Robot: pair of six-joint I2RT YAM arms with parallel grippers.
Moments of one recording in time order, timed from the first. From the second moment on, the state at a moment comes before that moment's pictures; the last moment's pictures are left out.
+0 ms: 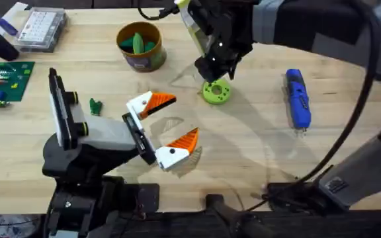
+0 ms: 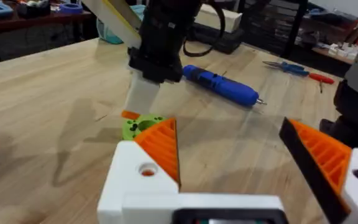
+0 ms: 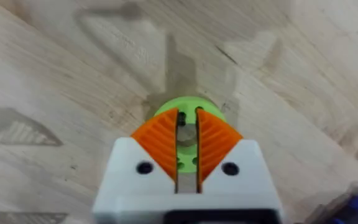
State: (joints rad) left arm -0.07 0.00 0.01 -0.08 0.97 -0.11; right arm 0.64 1.87 1.47 -0.89 0.08 0.02
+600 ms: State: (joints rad) left arm -0.07 0.00 0.01 -0.08 0.97 -0.11; right arm 0.64 1.91 1.48 -0.92 0.08 0.02
